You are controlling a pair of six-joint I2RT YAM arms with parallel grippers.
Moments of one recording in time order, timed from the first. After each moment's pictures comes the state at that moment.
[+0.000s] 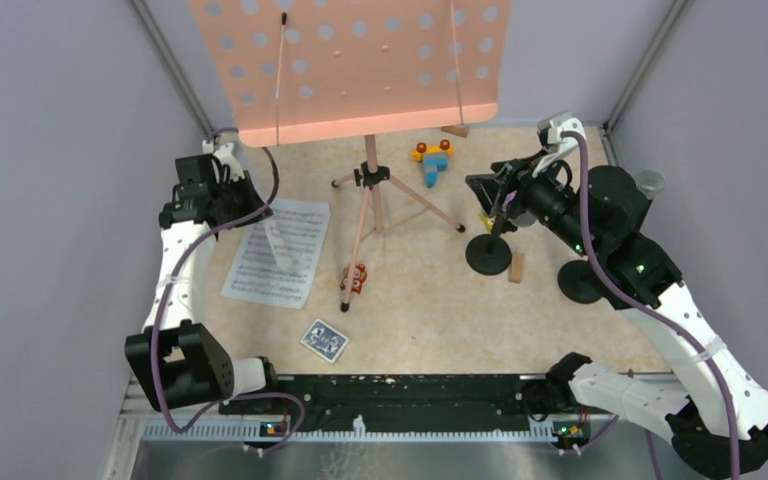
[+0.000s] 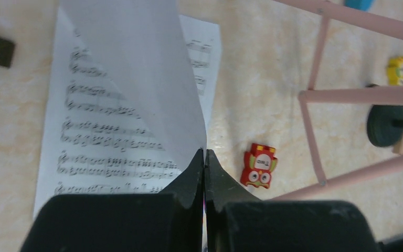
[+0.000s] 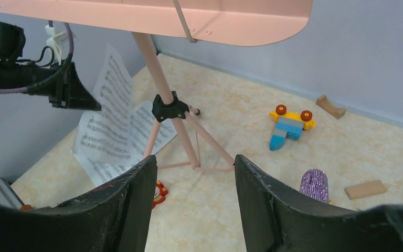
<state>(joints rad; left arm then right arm) 0.19 1.28 1.16 -0.64 0.35 -0.16 0.63 0.92 1.27 -0.35 0.00 0.16</state>
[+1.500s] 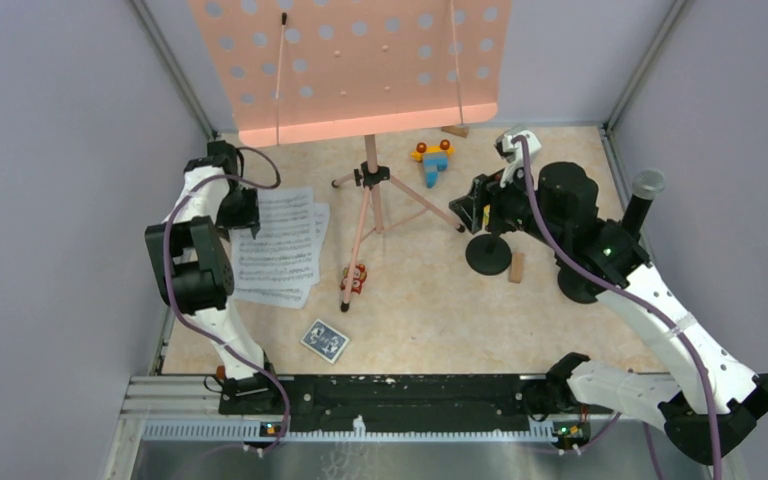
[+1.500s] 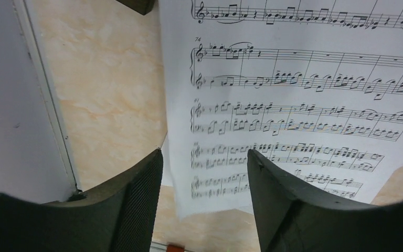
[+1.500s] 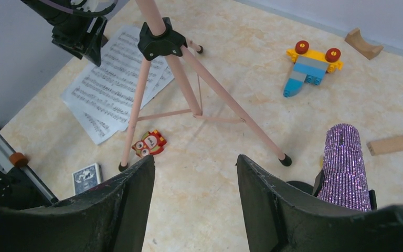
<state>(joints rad) 0.19 1.89 1.51 -0.94 -0.12 0.00 0.63 1.01 1.22 -0.46 -0.06 0.16</state>
